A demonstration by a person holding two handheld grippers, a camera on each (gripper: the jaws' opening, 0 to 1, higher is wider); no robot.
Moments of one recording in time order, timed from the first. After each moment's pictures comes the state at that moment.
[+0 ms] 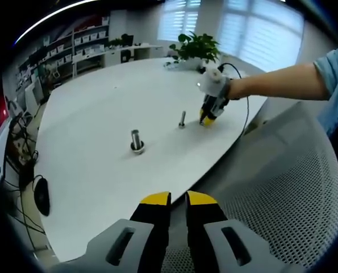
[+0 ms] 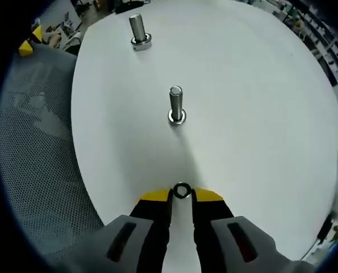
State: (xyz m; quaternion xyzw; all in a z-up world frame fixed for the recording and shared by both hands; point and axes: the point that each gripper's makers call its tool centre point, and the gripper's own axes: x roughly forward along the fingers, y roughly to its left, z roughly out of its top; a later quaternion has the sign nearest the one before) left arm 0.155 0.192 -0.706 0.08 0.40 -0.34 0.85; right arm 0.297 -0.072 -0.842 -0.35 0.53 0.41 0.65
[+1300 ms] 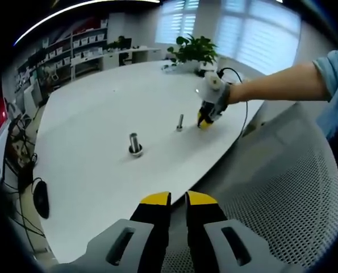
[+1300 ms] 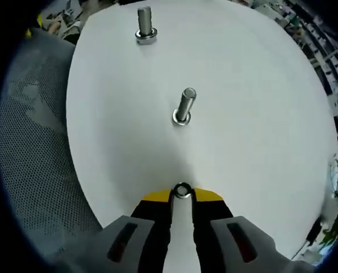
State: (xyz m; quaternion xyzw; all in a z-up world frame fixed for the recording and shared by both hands) left arm 0.156 0.189 -0.703 0.07 0.39 -0.35 0.85; right arm 0.298 -0.071 -0.842 -0.38 0.52 0.39 0.65
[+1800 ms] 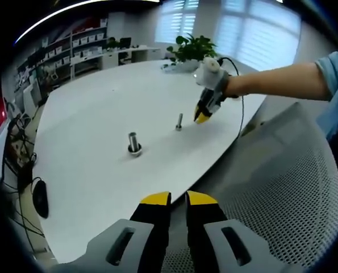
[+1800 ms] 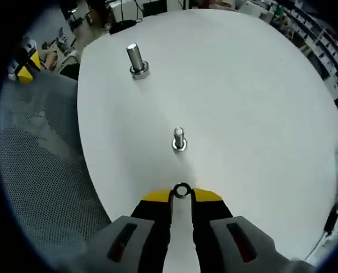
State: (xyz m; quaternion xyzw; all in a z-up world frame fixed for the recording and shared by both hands) left arm 0.154 0.189 -0.704 0.07 0.39 -0.35 0.85; right arm 0.305 -0.041 -0.800 -0.30 0.50 0.41 0.70
